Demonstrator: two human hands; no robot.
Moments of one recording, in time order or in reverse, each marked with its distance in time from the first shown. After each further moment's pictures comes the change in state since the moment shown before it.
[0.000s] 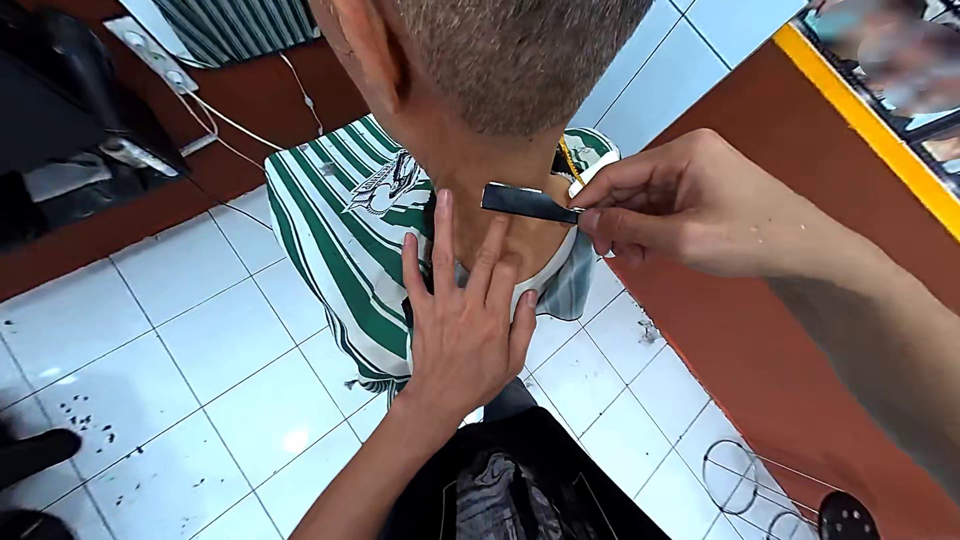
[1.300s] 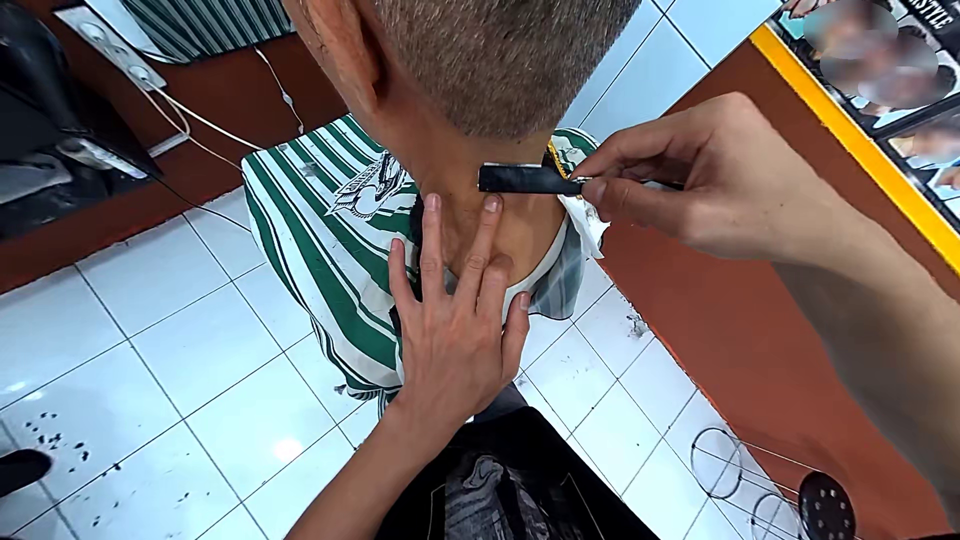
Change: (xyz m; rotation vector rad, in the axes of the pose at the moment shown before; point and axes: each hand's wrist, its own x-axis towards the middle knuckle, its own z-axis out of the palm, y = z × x) left_hand 0.001 0.002 0.001 -0.010 0.026 -0.010; right_hand 0.003 0.000 -0.012 -0.198 0.122 -0.084
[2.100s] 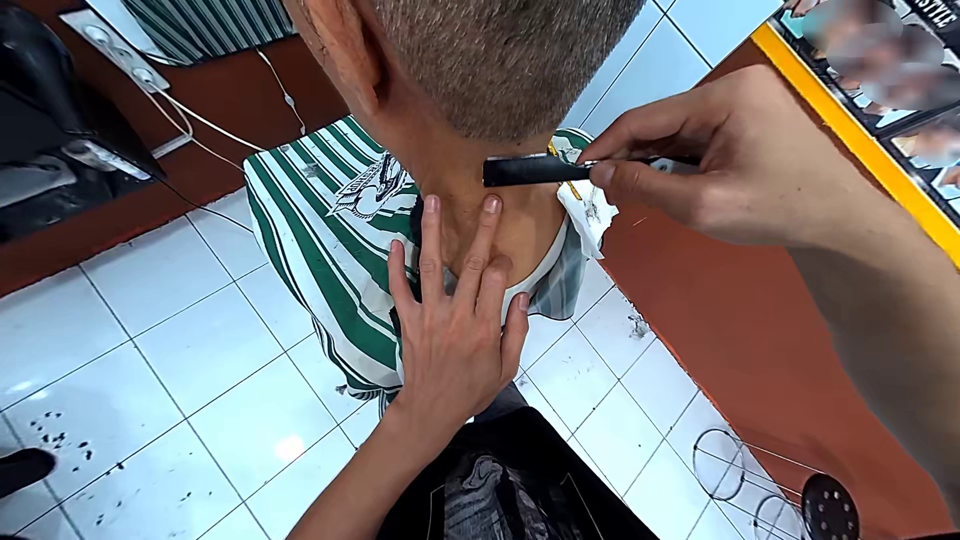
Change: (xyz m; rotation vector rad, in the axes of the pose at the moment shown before) left_hand 0.000 0.000 0.000 0.003 0.005 -0.001; right_hand 0.004 0.003 -0.010 -0.087 0.007 -0.058
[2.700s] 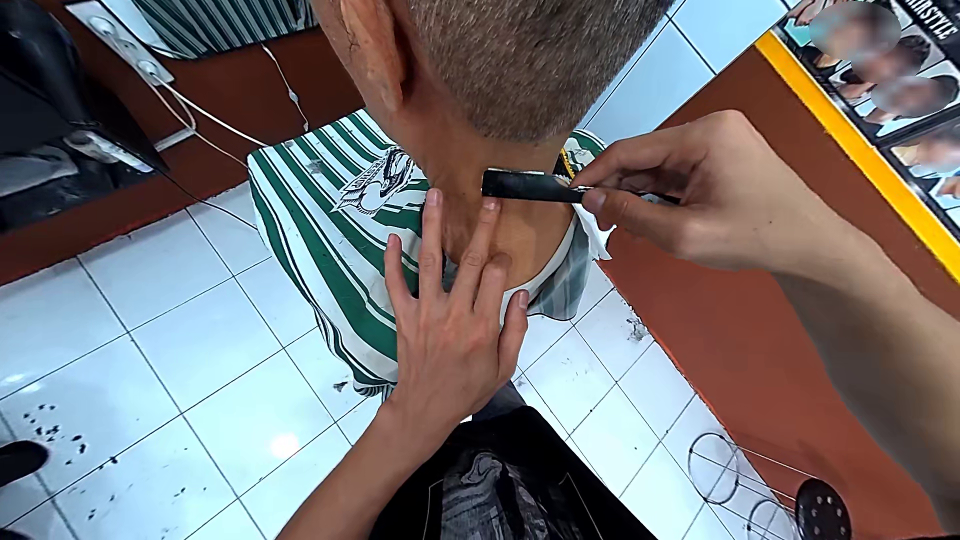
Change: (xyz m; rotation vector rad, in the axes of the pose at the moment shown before) left_hand 0.000 -0.007 -0.011 -0.004 -0.012 0.008; right_hand -0.004 -0.005 0.017 0.057 -0.026 0.025
